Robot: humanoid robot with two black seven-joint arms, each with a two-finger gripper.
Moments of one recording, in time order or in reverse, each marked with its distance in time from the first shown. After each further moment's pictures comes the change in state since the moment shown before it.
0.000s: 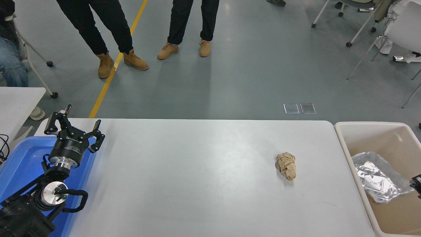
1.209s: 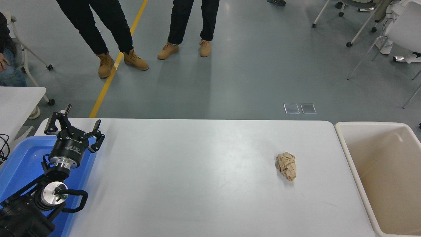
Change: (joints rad) left arm 0.000 0.000 0.000 0.000 0.000 0.000 0.000; right arm 0.169 -0.114 0.232 0.027 0.196 -0.032 0.001
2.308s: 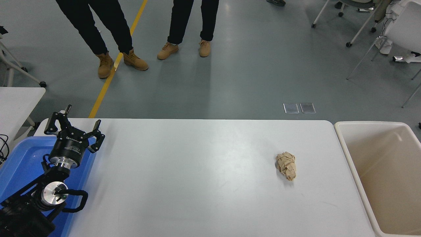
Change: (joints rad) left arm 0.000 0.000 0.000 0.000 0.000 0.000 0.000; right arm 0.023 -0.120 0.599 0.355 0.366 0.029 -0.068
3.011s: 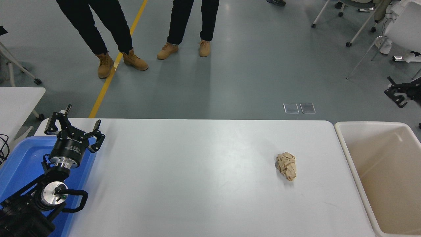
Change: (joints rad) left arm 0.000 0.000 0.000 0.000 0.000 0.000 0.000; right arm -0.028 0.058 0.060 0.268 0.138 0.046 -0.005
